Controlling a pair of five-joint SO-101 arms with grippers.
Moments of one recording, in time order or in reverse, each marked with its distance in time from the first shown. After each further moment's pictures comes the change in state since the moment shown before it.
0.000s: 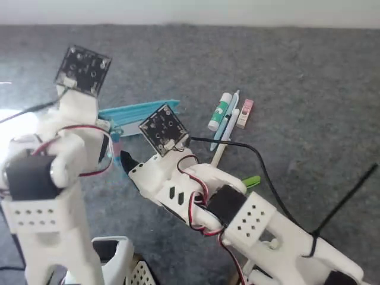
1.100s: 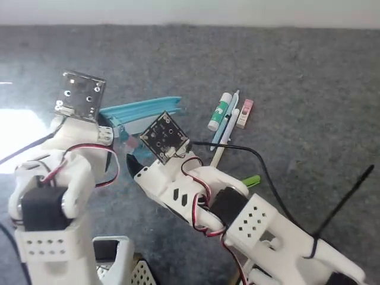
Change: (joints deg) left arm 0.0 -15.6 20.2 -15.3 2.9; right arm 0.9 -0.6 3.7 -1.3 5.0
